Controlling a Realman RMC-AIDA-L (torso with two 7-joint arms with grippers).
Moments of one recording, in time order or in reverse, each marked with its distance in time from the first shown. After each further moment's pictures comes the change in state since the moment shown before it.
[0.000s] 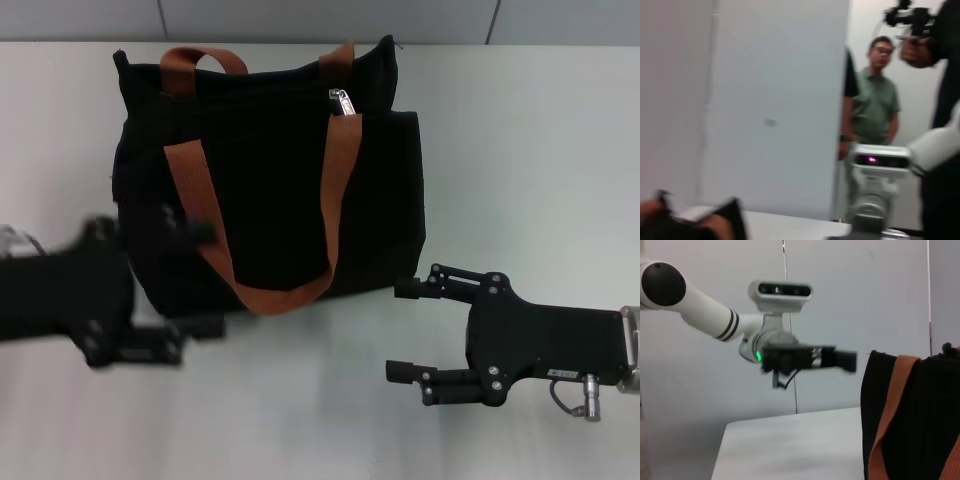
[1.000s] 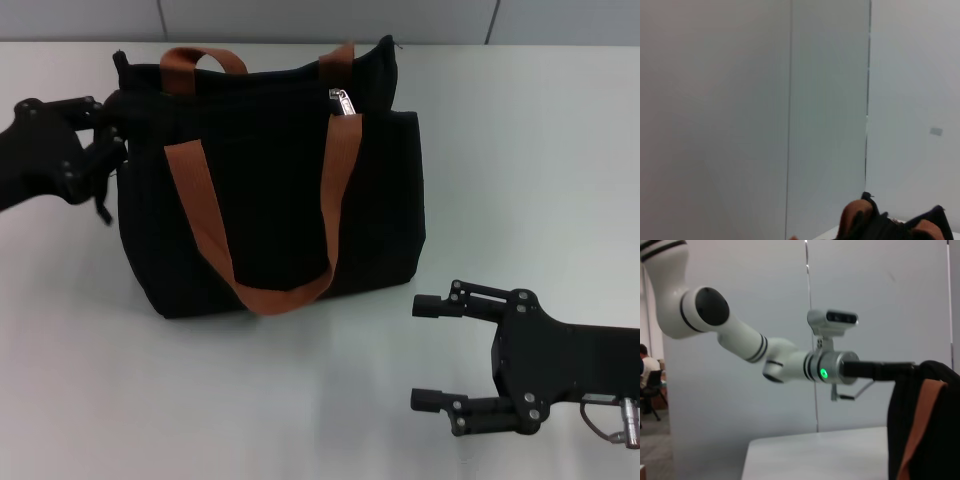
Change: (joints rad) left arm -0.053 -0.039 -0.314 -0.003 0.039 -0.284 -0.030; right arm -0.049 -0.013 0.005 -0.046 0.000 -0.116 0.005
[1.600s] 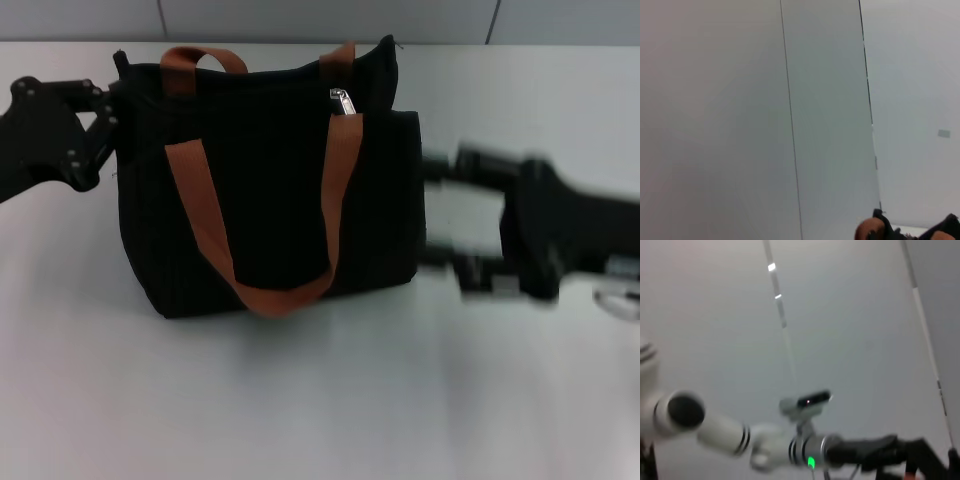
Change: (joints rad) left arm -0.007 -0.010 -0.004 -0.025 -0.052 -0.005 0.159; right arm 0.058 -0.005 -0.002 -0.188 0.201 -0.026 0.391
